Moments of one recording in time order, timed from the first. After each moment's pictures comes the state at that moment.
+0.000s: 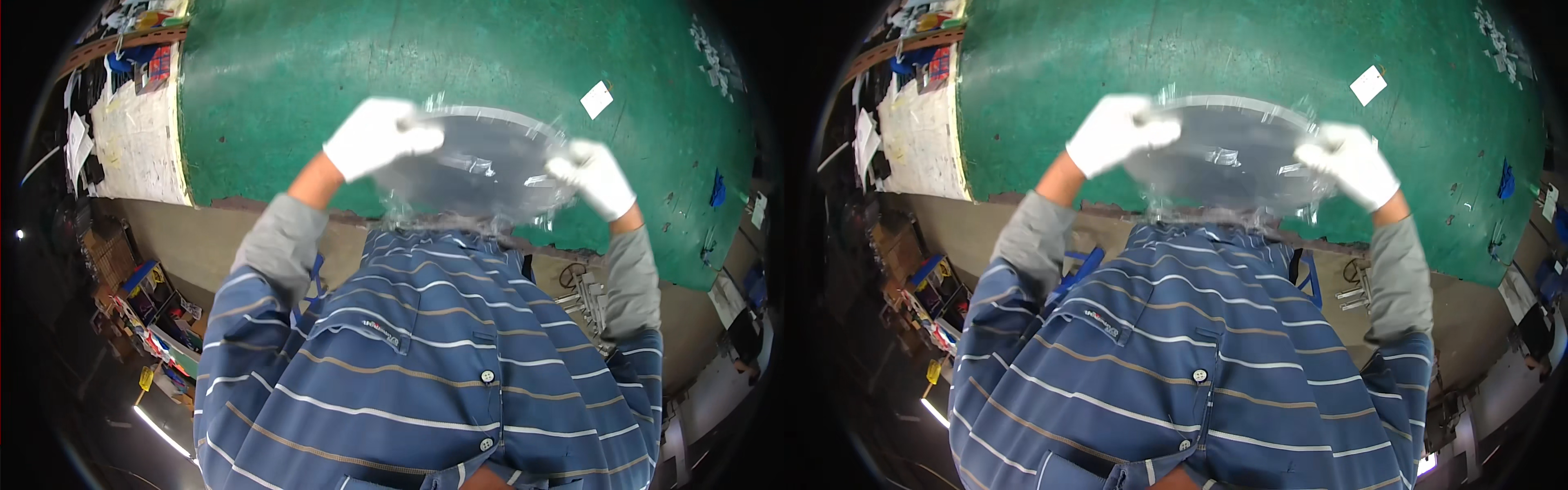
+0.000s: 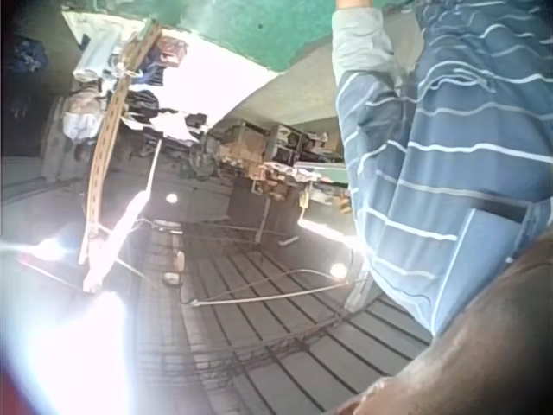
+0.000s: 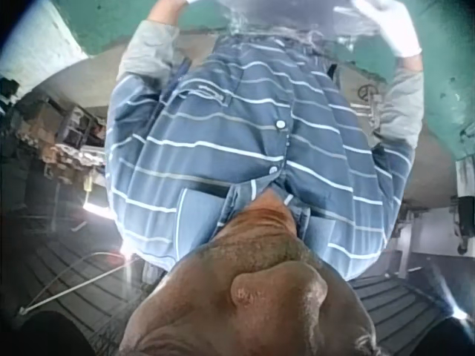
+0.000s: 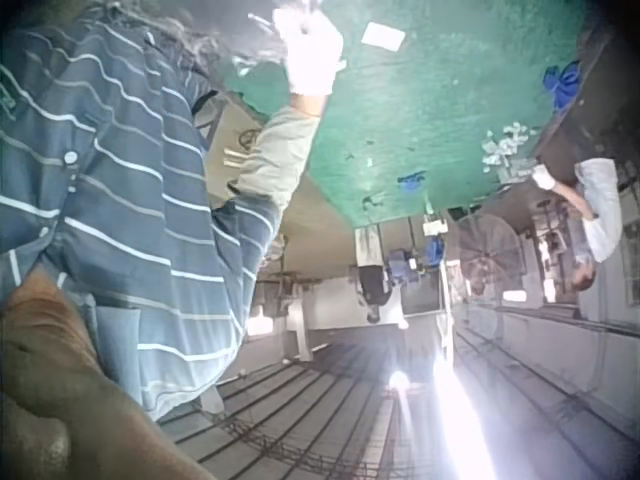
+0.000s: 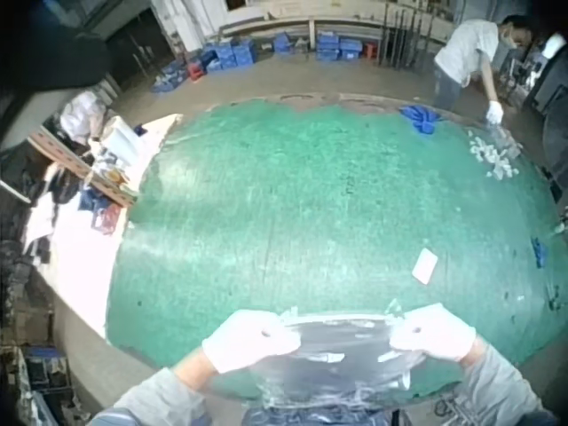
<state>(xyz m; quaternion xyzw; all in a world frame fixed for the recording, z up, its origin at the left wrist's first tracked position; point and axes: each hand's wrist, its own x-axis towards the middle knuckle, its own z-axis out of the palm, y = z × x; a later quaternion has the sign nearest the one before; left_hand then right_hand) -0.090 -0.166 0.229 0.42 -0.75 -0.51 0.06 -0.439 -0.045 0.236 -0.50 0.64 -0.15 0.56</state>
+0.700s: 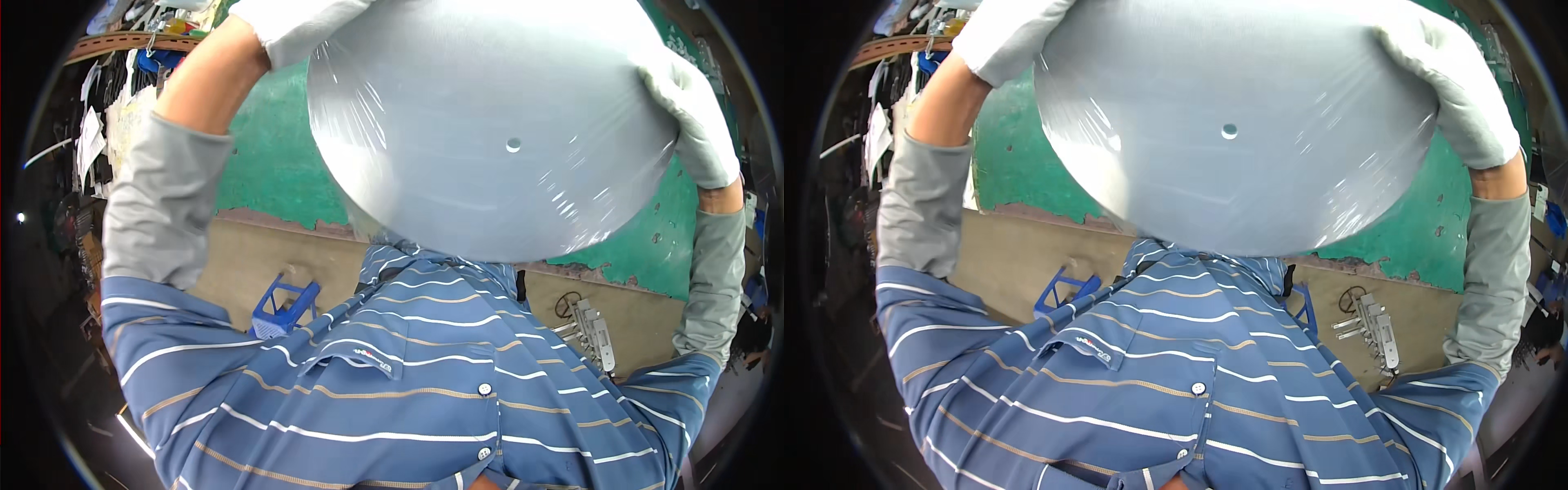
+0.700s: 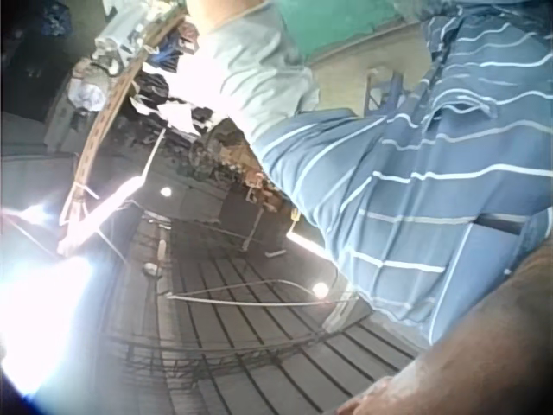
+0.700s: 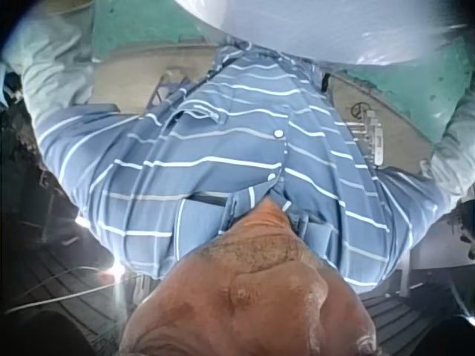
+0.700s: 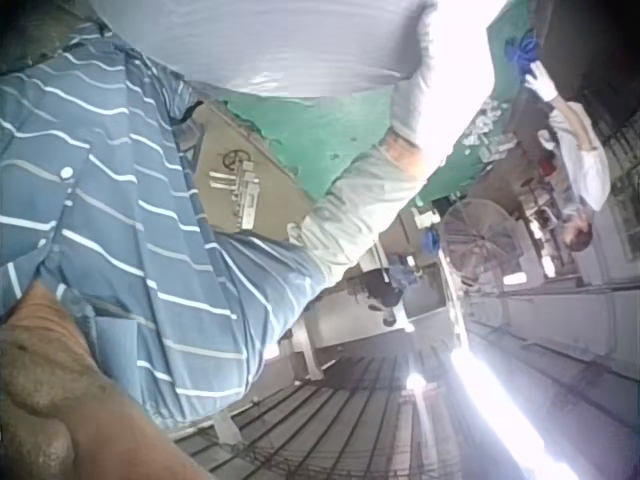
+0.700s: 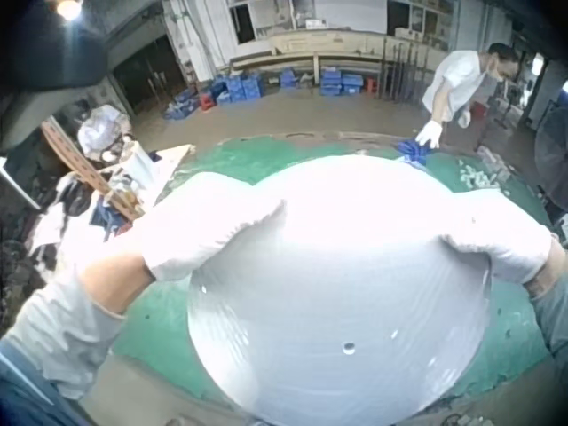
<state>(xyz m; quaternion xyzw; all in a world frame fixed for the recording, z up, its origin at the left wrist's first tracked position) -0.083 -0.297 0.372 0.41 -0.67 -0.58 0.21 -0.463 -0.112 0.413 -0.58 0.64 -0.29 0.41</state>
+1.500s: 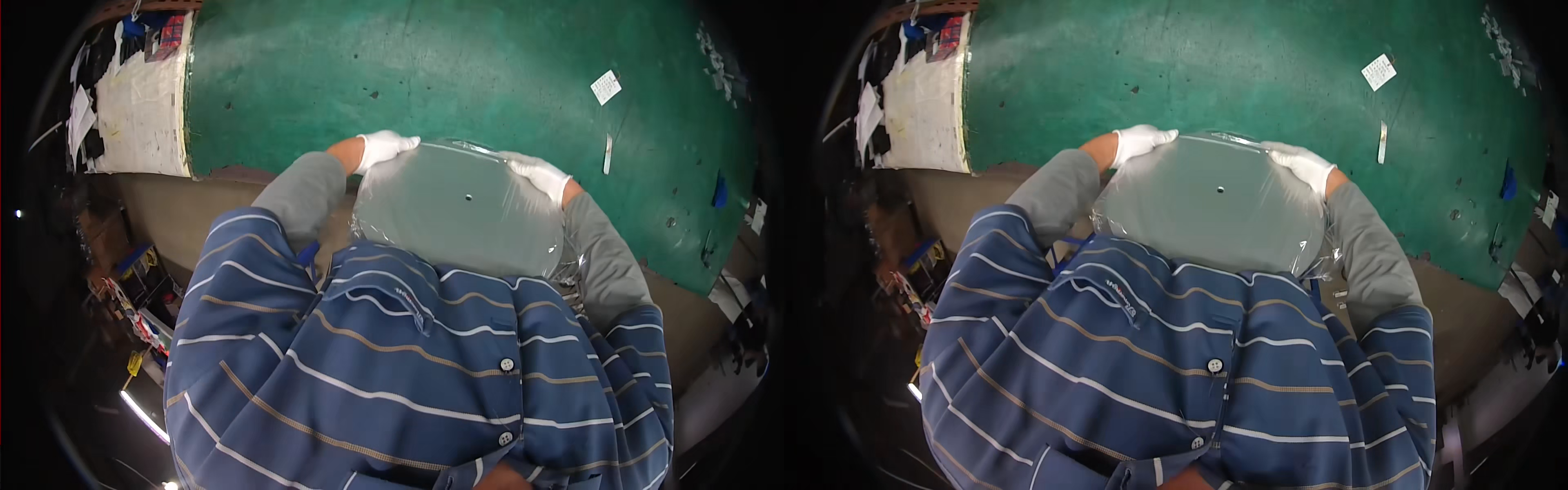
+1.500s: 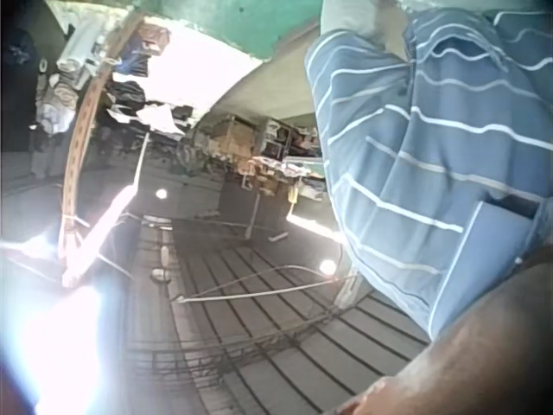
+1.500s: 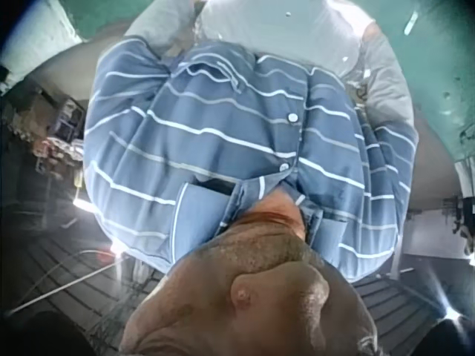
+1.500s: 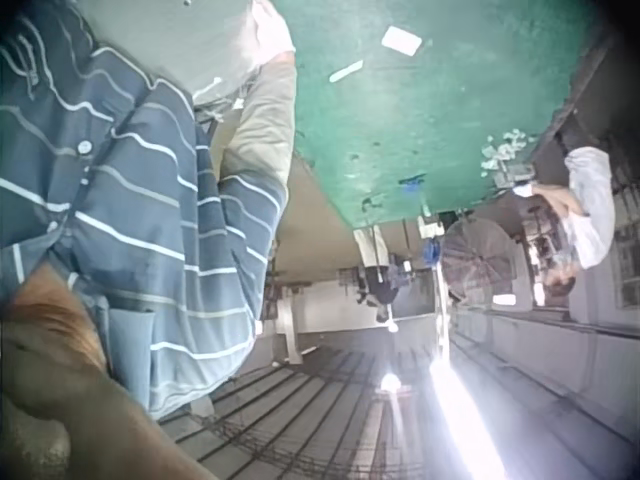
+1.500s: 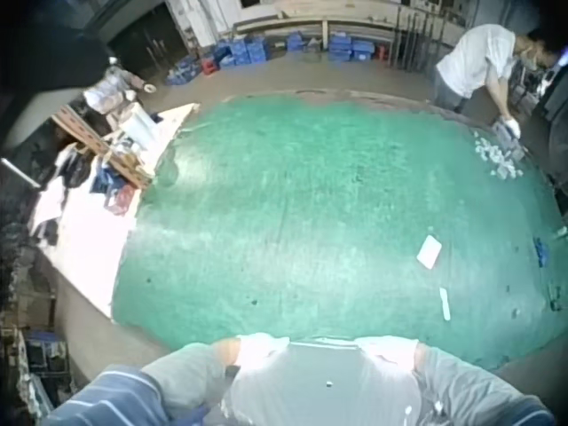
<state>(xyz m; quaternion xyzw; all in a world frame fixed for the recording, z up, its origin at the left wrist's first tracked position) -0.021 -0.077 0.087 0.53 -0.40 -0.72 -0.20 -0.385 0.048 0.080 -0.19 0.51 -0.16 0.82</state>
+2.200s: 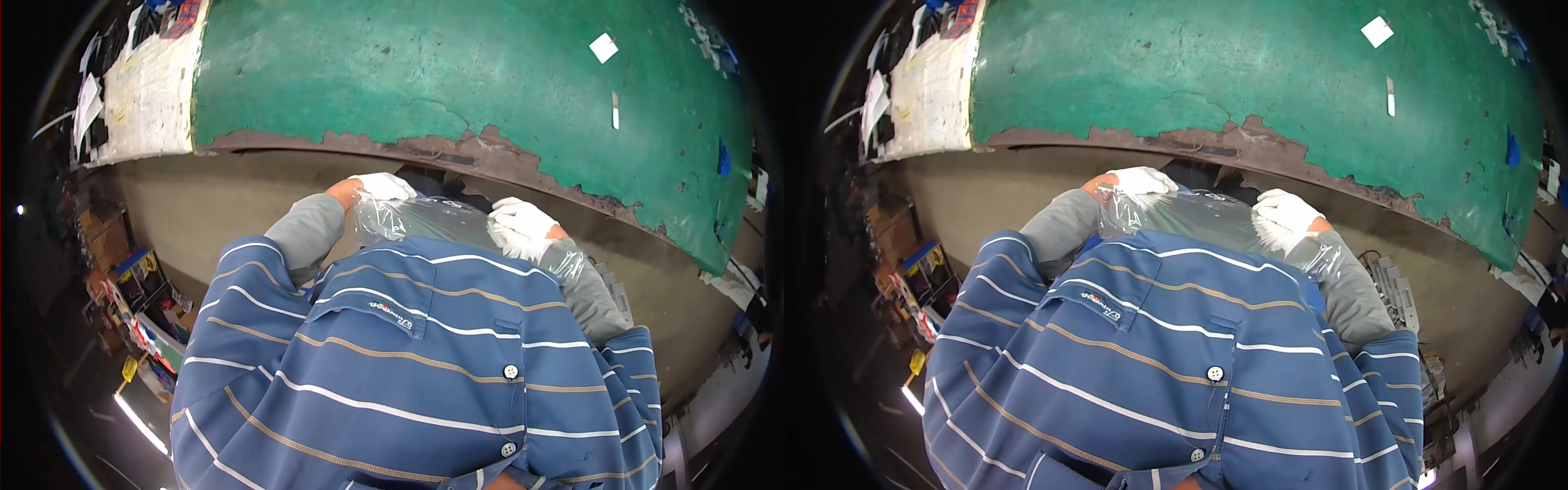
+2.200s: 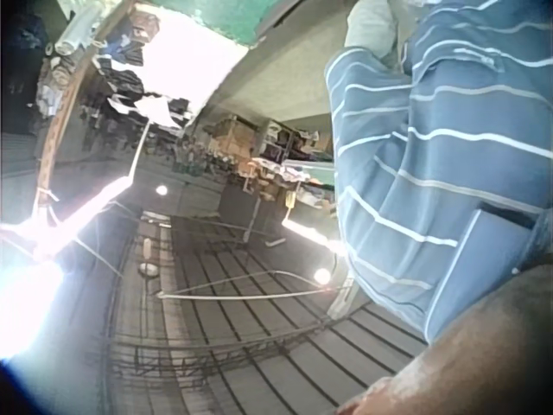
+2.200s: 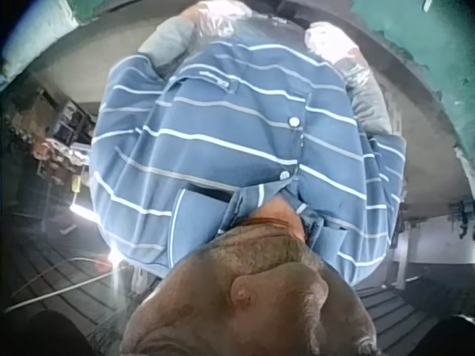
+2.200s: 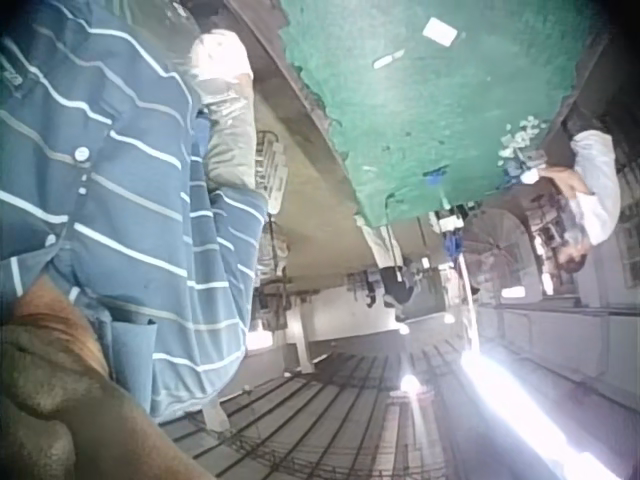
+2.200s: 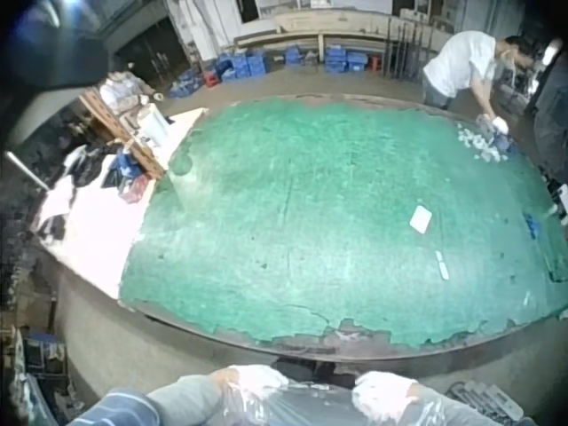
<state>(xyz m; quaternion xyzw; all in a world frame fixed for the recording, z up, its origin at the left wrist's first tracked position) 0.079 0.077 0.037 0.27 -0.55 -0.77 -0.19 -0.319 0.237 0.071 -0.56 0.44 -0.13 0.69</state>
